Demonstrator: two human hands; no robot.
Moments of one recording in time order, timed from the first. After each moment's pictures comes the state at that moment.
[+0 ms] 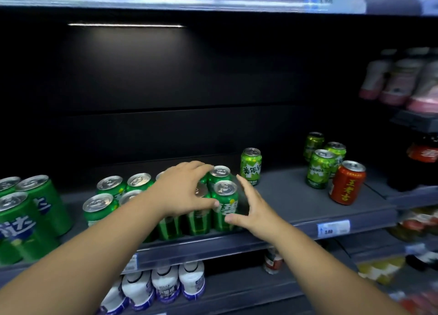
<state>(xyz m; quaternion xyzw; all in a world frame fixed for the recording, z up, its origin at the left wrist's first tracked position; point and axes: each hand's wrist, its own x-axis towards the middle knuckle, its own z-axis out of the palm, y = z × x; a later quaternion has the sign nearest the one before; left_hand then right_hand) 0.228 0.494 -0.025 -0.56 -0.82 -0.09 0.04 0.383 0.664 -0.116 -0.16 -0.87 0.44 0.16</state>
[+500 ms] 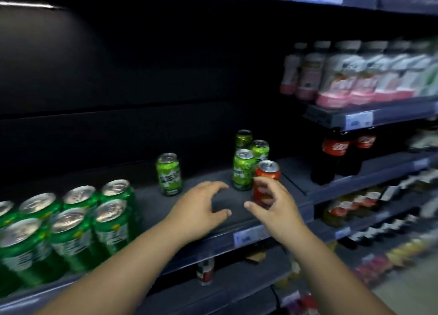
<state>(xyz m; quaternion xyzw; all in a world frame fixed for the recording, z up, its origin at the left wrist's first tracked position) 0.364 0.693 -0.082 -0.59 -0.76 -0.26 -0.06 0.539 0.828 -0.109 -0.29 -0.82 0.37 0.33</state>
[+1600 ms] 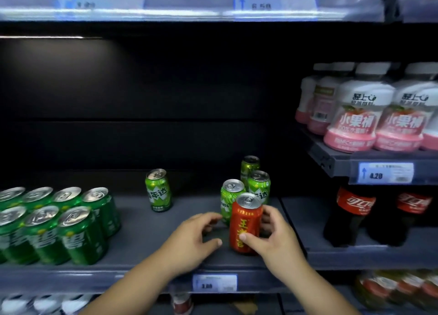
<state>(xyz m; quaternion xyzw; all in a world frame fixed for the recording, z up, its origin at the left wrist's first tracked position) 0.408 0.769 -0.117 -0.43 -0.82 -0.37 -0.10 0.548 0.952 -0.127 -0.20 -0.80 0.51 0.24</state>
